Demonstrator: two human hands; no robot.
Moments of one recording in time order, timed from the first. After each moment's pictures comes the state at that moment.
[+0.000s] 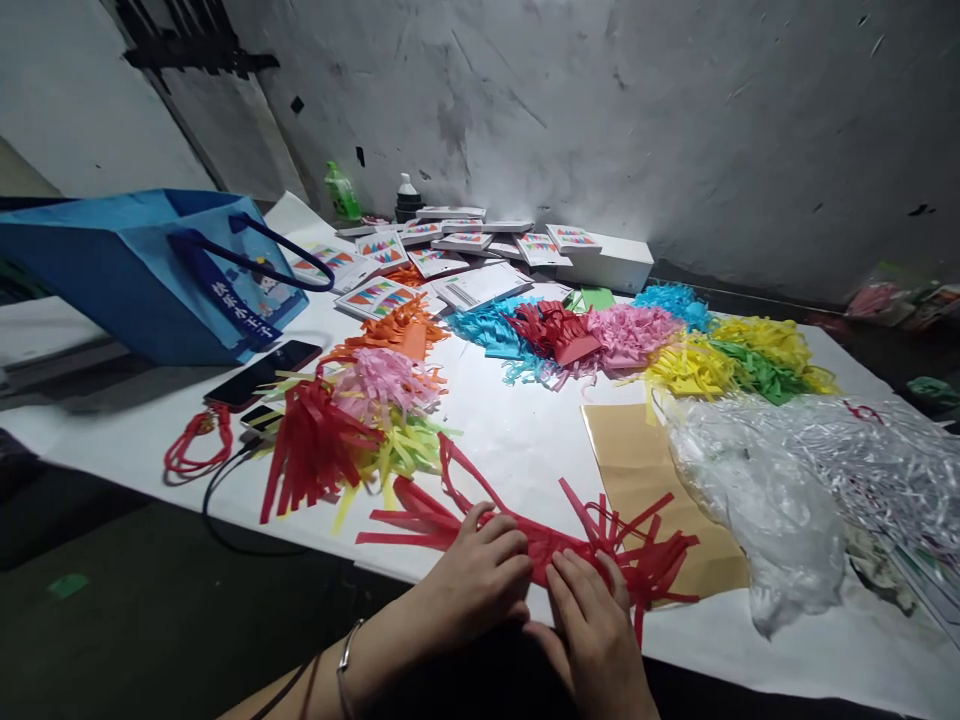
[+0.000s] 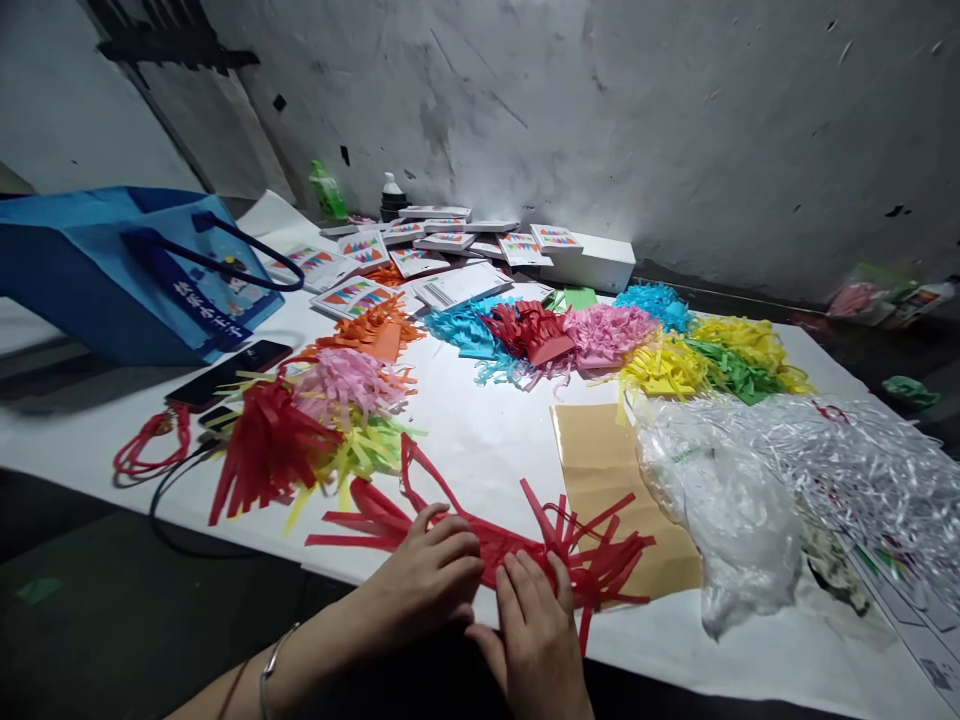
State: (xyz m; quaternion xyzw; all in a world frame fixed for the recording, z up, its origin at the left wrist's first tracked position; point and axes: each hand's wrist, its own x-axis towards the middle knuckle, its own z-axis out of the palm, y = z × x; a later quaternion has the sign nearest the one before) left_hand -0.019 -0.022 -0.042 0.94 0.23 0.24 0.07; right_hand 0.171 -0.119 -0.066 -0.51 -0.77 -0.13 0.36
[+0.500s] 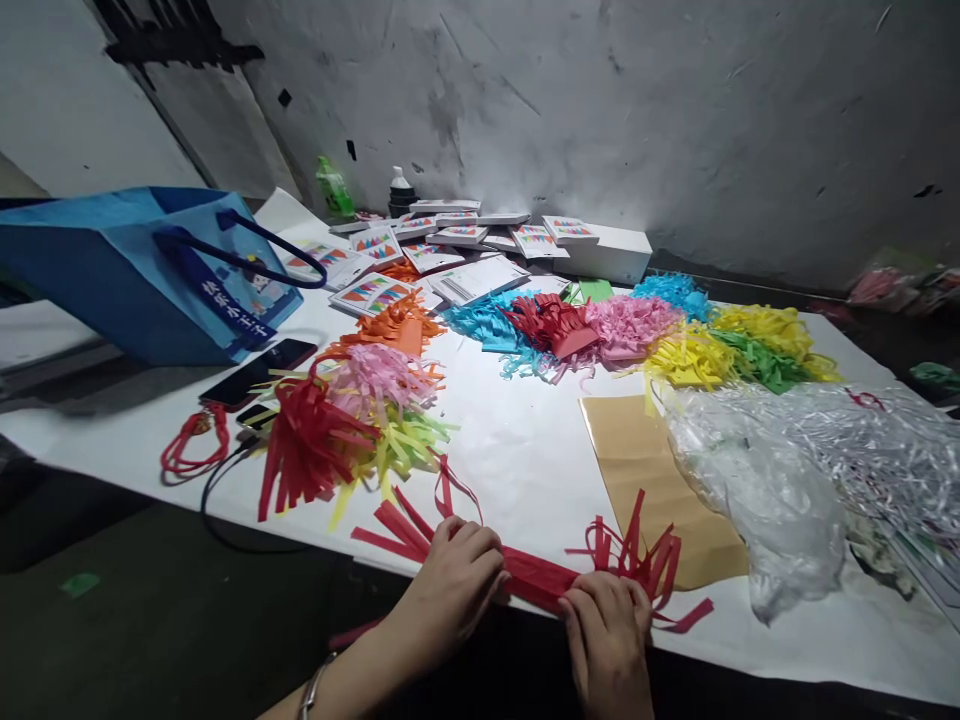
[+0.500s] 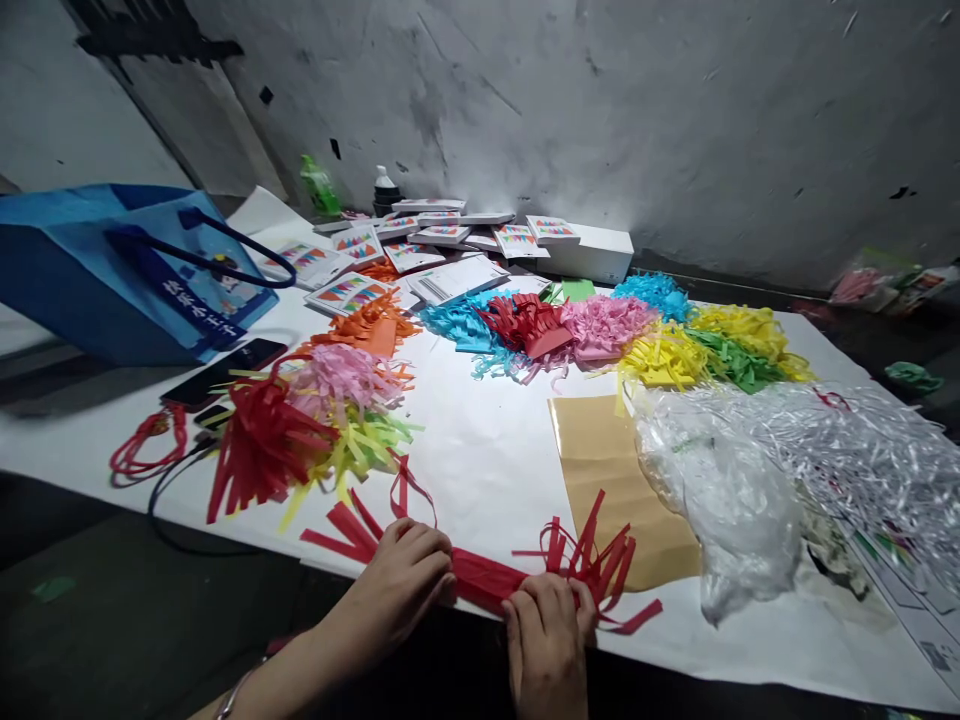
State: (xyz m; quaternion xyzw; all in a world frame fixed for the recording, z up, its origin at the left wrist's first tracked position) left_hand -0.033 -0.045 -0.033 0.91 0.33 0.18 0.15; right_hand 0.173 -0.141 -0.079 -0.60 -0.69 -0.07 0.40
